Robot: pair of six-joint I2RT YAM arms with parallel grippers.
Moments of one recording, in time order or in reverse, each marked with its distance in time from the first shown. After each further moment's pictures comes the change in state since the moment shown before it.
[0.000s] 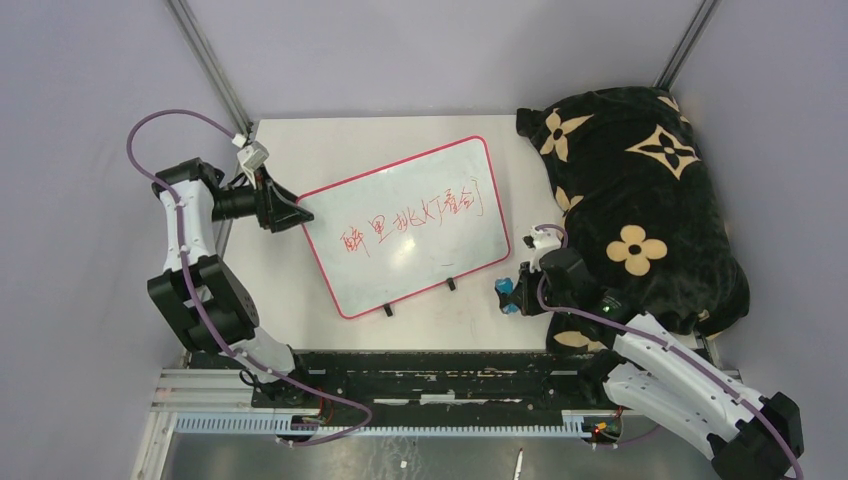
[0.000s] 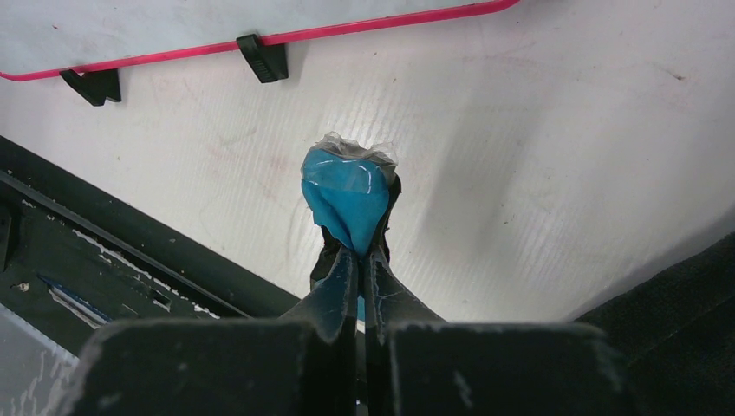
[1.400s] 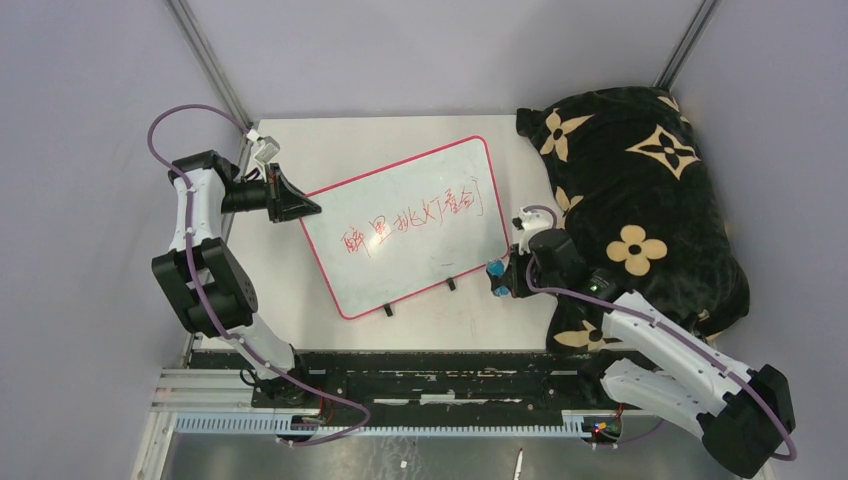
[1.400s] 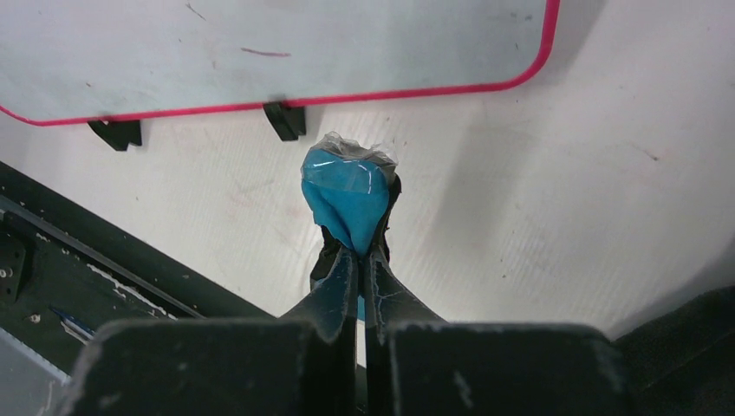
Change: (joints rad) left arm -0.074 0.105 0.058 -0.032 0.021 0.002; right arm 0.000 0.134 0.109 0.039 0.020 -0.035
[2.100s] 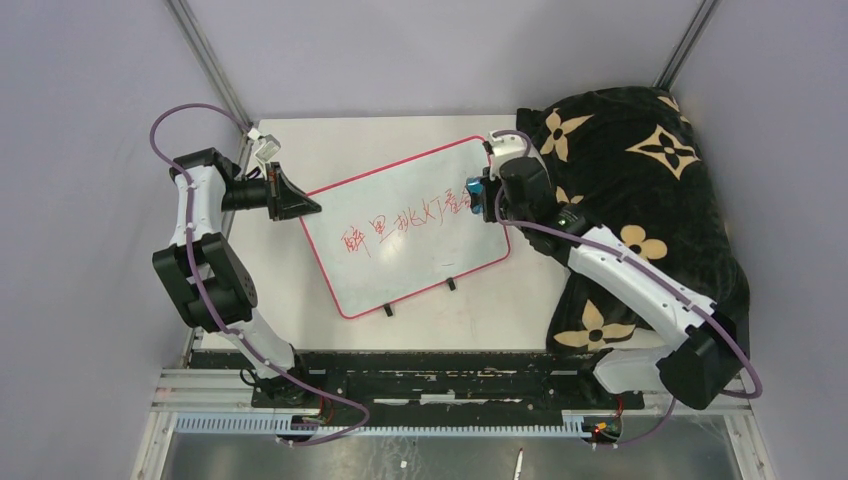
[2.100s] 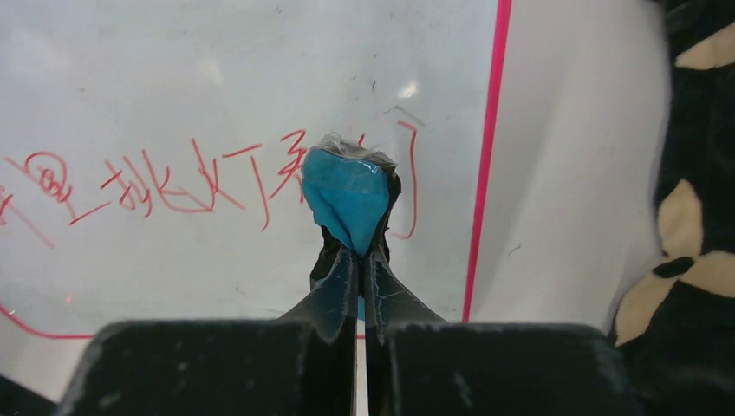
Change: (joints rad) left arm 0.000 0.033 0.026 -0.018 -0.005 -0.002; right arm 0.000 0.389 0.513 0.103 0.204 -0.158
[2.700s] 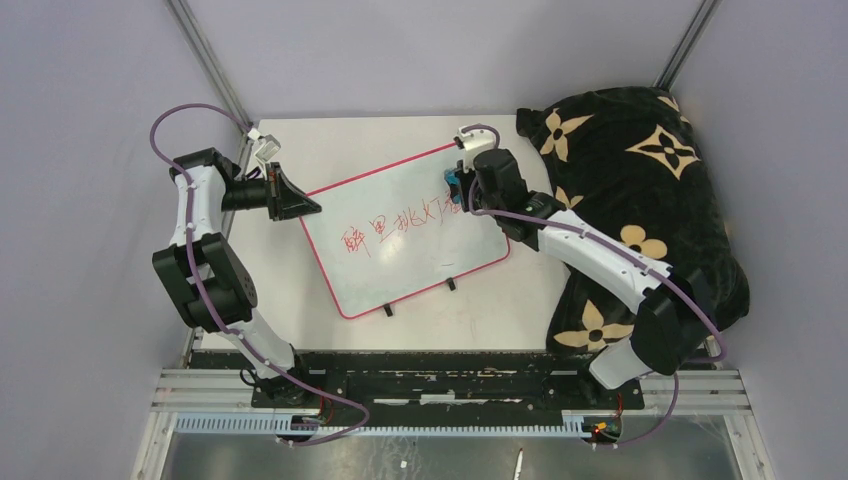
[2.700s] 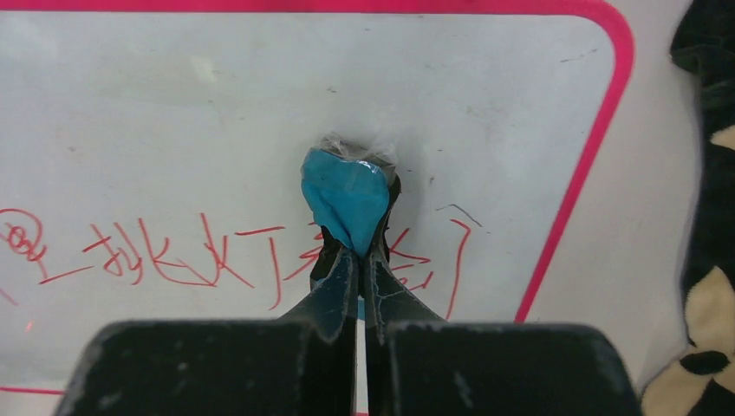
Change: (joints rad) left arm -0.002 0.000 0.000 0.000 -0.002 -0.002; right arm 0.015 0.221 0.093 0.148 0.029 -0.109
